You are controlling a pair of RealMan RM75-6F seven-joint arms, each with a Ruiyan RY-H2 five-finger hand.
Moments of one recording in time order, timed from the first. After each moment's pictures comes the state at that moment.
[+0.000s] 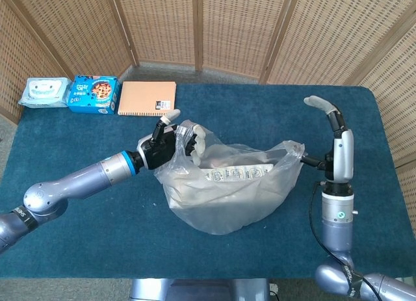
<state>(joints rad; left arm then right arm) -0.65 -1.41 -1.05 -1.59 0.45 -0.26 -0.61 0.45 -1.42 0.51 -1.80 -1.37 1.52 0.25</state>
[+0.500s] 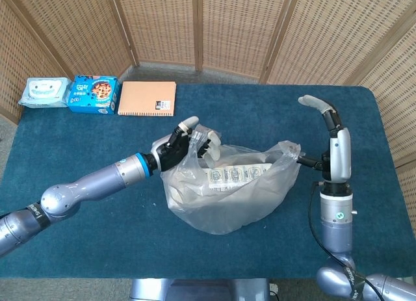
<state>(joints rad) -0.73 -1.43 -0.99 -1.62 0.53 -0.16 -0.57 0.47 -1.39 0.51 -1.84 -1.37 1.51 0.22</state>
